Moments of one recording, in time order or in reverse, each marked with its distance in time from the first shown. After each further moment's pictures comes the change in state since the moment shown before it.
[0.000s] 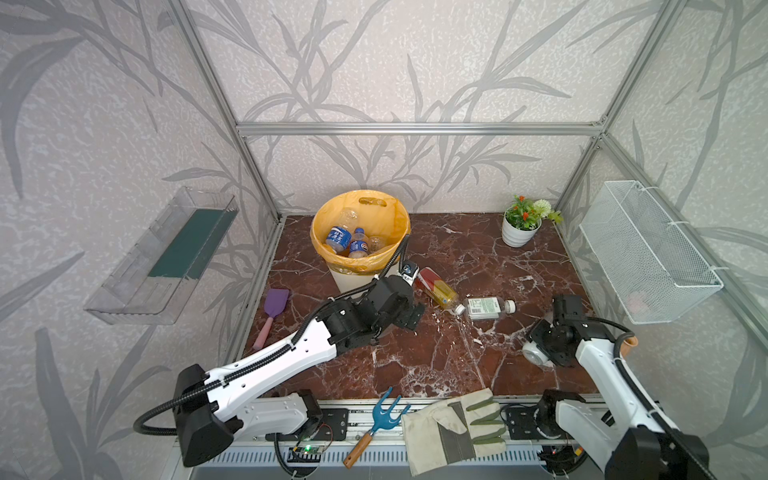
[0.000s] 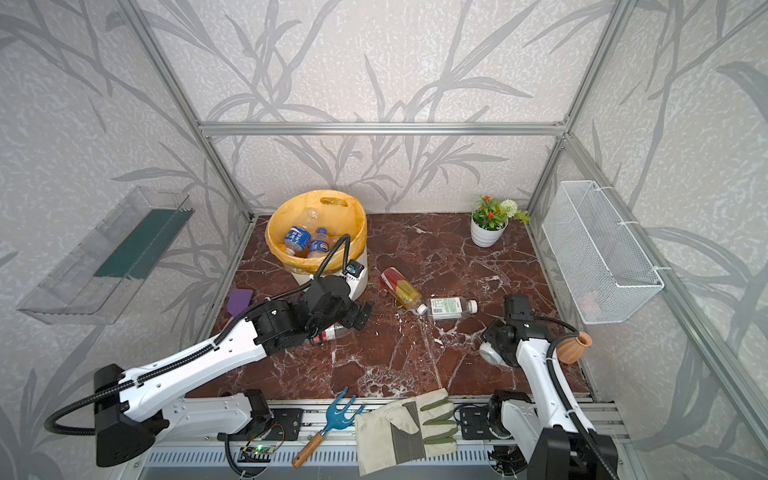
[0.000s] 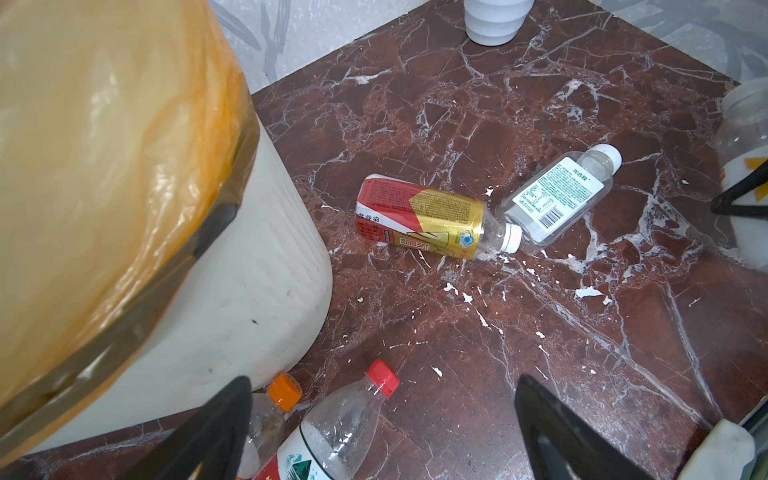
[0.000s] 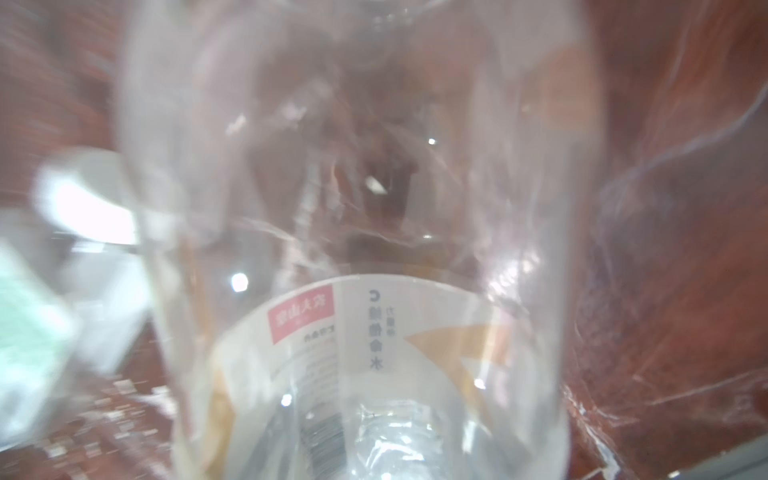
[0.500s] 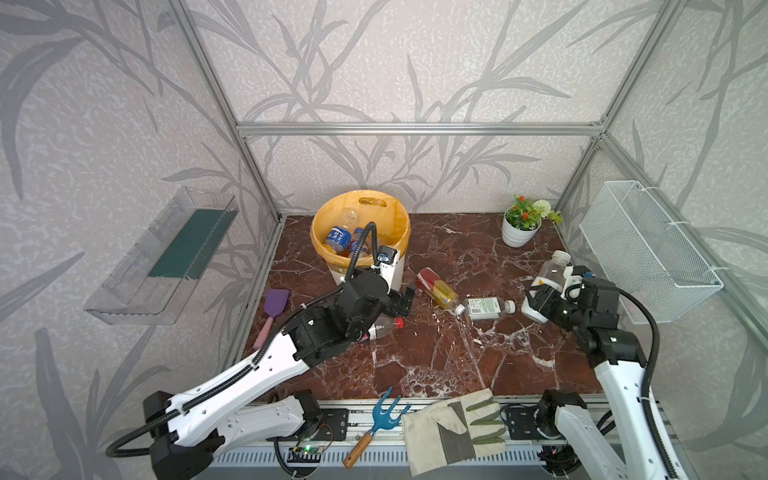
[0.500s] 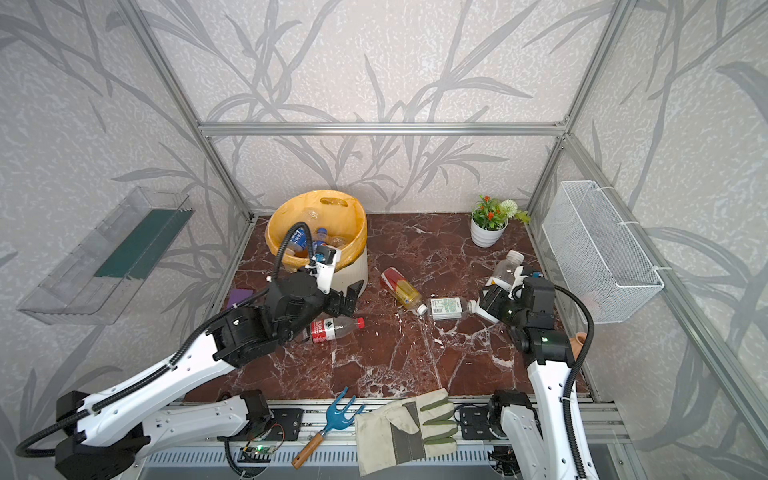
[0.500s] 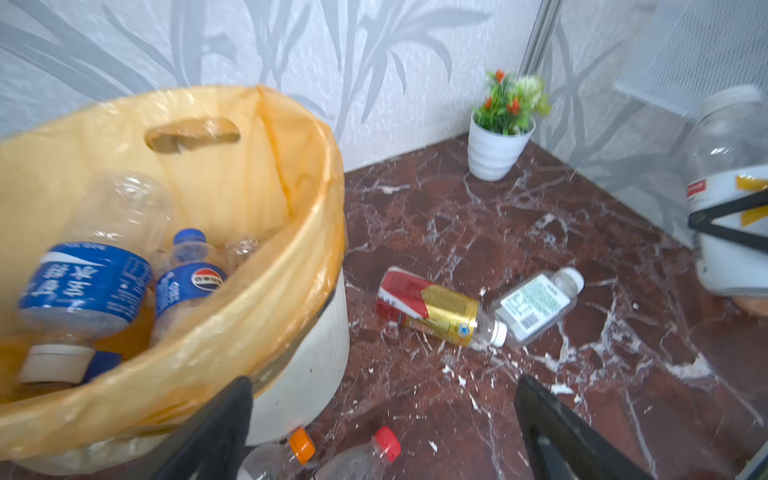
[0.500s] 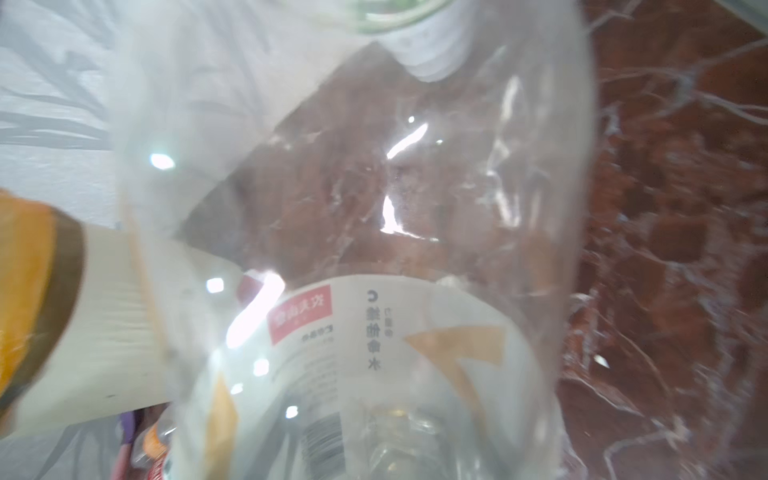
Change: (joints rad) left arm 0.000 -0.184 0.026 0.098 -0.103 -0.011; right arm 0.001 -0.172 0.182 0.202 -0.331 -0.136
